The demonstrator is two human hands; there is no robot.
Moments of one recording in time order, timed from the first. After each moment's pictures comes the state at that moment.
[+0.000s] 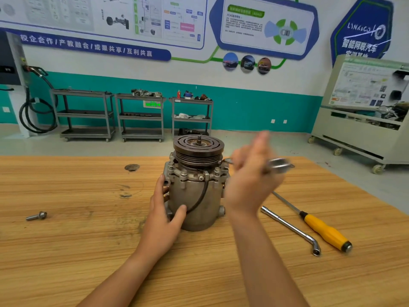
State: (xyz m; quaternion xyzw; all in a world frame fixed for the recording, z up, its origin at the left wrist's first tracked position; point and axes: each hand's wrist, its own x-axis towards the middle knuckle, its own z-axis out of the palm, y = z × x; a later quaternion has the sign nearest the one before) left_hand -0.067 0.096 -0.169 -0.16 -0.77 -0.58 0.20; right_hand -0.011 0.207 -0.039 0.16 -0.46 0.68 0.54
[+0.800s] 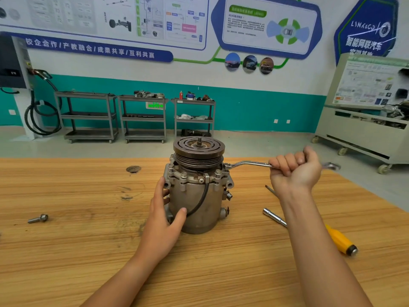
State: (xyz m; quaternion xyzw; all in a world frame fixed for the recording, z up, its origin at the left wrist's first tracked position) left_hand -0.066 0.098 -0.167 -0.16 -0.78 -0.57 0.20; right_hand -0.051 0.323 -0.040 -0.01 -0.23 0.92 0.31
